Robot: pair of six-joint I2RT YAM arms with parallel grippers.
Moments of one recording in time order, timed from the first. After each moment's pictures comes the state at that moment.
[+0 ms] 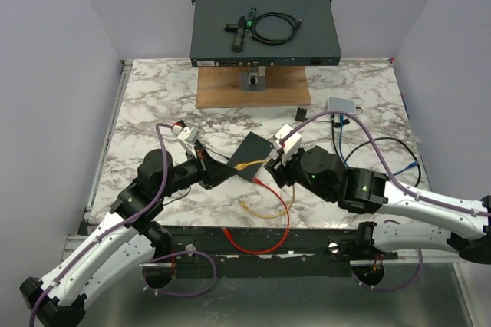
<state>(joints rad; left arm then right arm) -0.67 0.55 0.57 -0.17 0.35 -0.75 1.23 1.00 0.96 -0.35 0.47 0.04</state>
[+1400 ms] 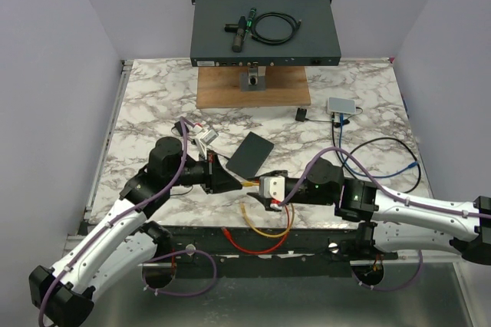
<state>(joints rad) -0.59 0.71 0.62 -0.25 0.75 -0.67 1.24 0.97 0.76 0.00 -0.17 -0.56</state>
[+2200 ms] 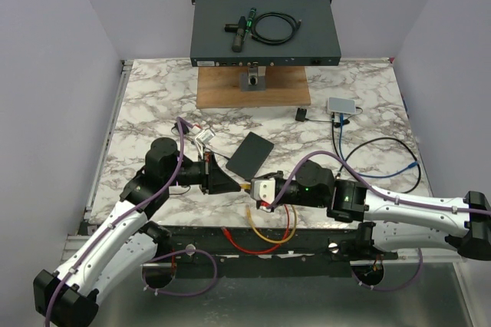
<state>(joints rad) -0.51 0.70 0.57 -0.15 0.90 -0.76 1.26 1.03 0.74 0.03 -0.08 -0.60</state>
